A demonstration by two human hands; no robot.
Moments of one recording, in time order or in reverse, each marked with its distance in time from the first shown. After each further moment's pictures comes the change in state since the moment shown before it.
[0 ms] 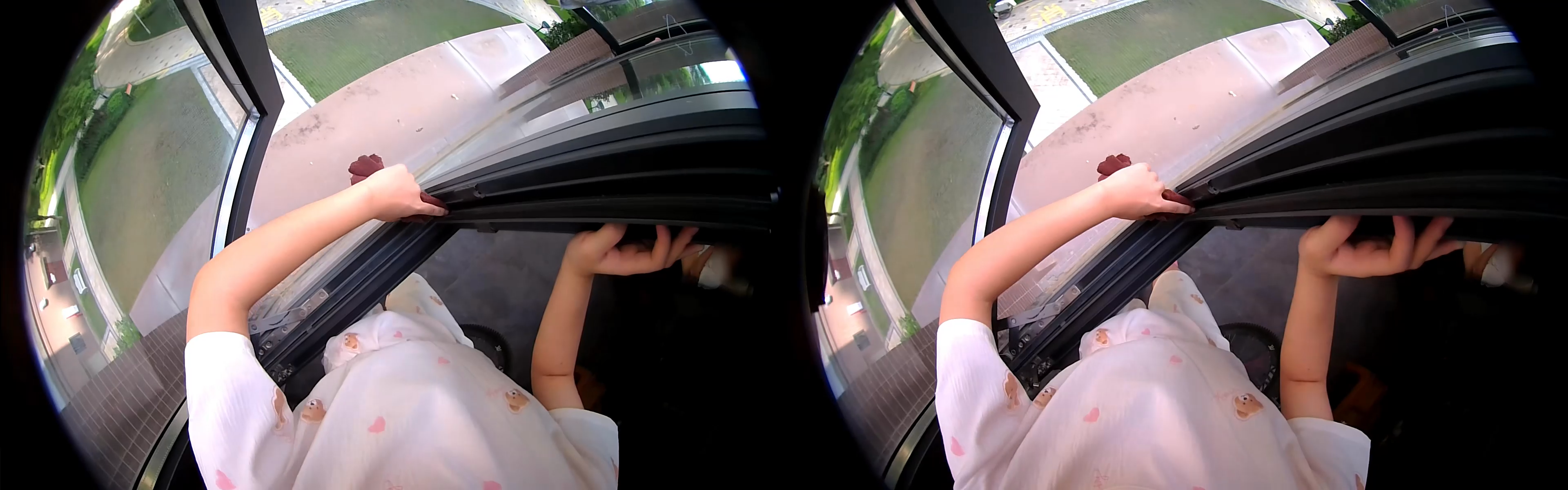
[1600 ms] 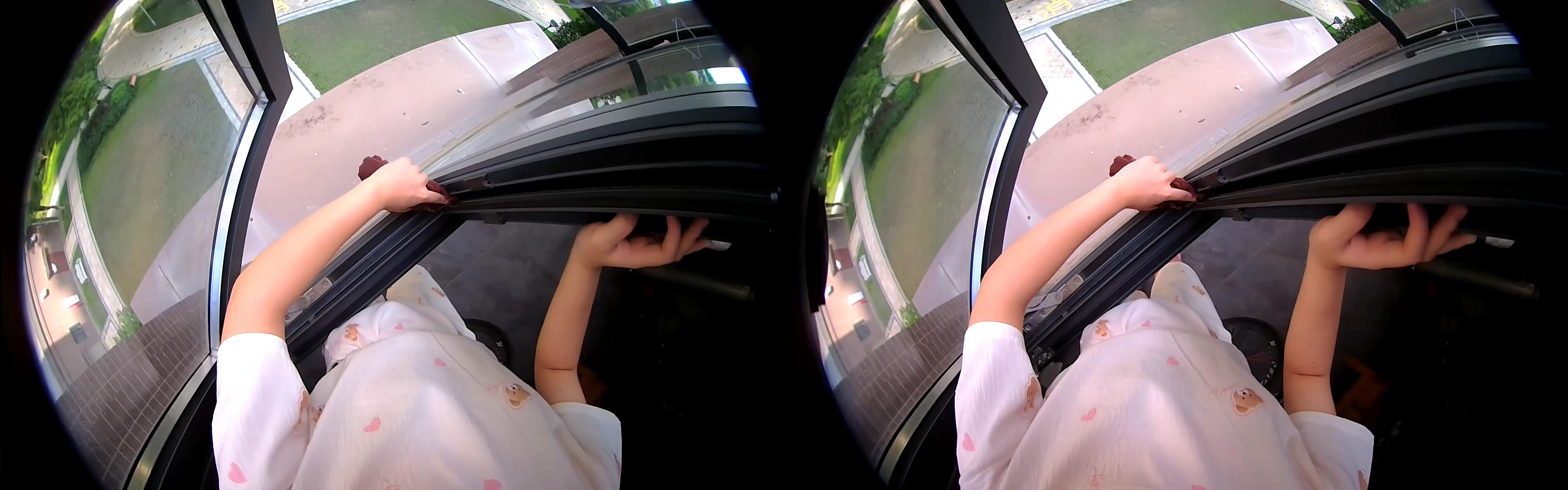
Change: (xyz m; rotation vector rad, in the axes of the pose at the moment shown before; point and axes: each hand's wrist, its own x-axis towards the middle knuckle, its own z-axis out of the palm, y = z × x) left_hand 0.011 0.006 0.034 -0.080 0.109 -0.095; right_hand 0.005 0.002 -0.002 0.022 0.008 -0.066
